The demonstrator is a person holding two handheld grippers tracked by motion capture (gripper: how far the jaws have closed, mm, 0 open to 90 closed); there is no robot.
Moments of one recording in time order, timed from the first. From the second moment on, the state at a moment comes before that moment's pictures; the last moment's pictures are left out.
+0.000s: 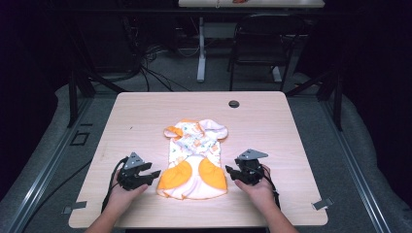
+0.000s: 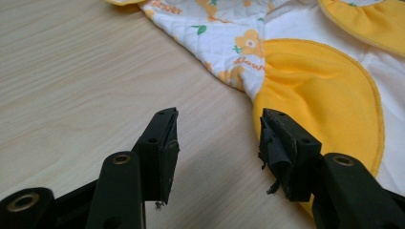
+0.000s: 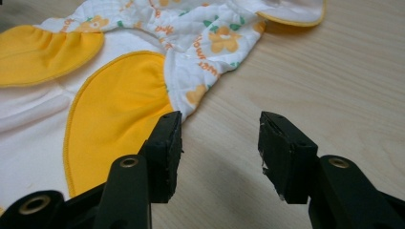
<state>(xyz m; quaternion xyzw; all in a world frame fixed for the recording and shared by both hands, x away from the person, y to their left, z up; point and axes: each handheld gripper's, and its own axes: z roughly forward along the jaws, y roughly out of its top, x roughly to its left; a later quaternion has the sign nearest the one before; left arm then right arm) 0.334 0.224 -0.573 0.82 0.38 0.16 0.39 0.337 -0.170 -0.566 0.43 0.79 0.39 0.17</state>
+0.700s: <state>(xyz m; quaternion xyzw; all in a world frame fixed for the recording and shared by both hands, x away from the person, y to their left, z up) 0.332 0.185 -0.581 0.85 0.34 0.15 0.38 0.333 -0.124 -0.573 0.34 0.85 0.38 0.17</state>
